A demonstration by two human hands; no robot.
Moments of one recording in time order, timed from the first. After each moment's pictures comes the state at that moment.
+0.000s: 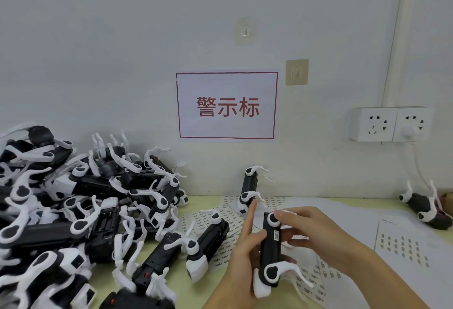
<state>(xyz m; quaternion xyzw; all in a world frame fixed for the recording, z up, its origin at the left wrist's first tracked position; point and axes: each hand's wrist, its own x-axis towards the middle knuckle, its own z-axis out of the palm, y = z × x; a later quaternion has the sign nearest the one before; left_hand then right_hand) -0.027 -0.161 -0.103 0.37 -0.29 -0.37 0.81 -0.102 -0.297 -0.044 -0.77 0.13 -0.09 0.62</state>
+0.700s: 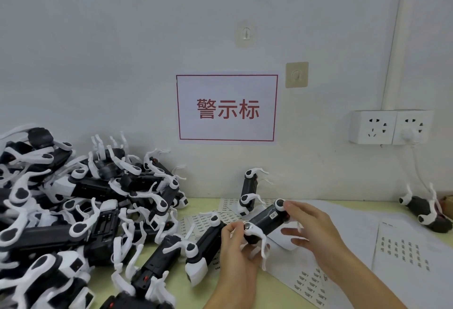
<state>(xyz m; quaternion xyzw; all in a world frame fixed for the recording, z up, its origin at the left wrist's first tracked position) -0.014 -0.169 -0.111 0.39 -0.04 -0.25 0.89 -0.091 -0.293 -0.059 -0.67 0.24 -0.26 0.65</state>
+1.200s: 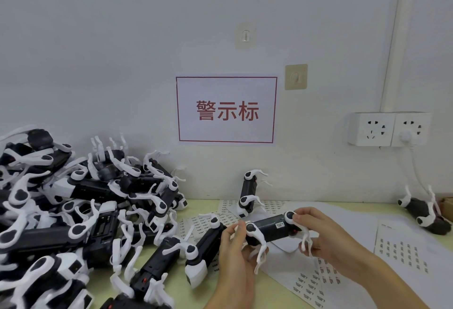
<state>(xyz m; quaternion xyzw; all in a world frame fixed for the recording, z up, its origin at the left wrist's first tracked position) -0.017 -0.169 -0.106 0.39 -0.04 -0.23 0.89 -0.110 -0.321 -0.059 -0.69 0.19 -0.13 0.69</state>
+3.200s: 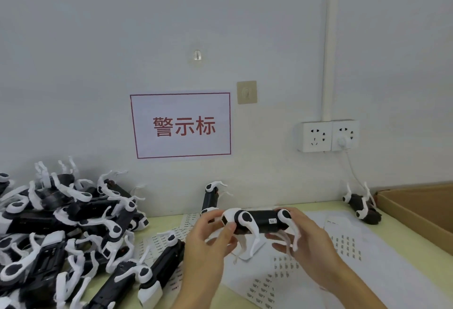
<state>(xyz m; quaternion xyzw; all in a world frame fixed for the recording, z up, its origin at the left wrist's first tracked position) -0.042 -0.171 -0.058 0.58 -0.26 -0.10 0.77 -0.156 -0.340 -0.055 -0.61 0.13 -0.27 0.73</state>
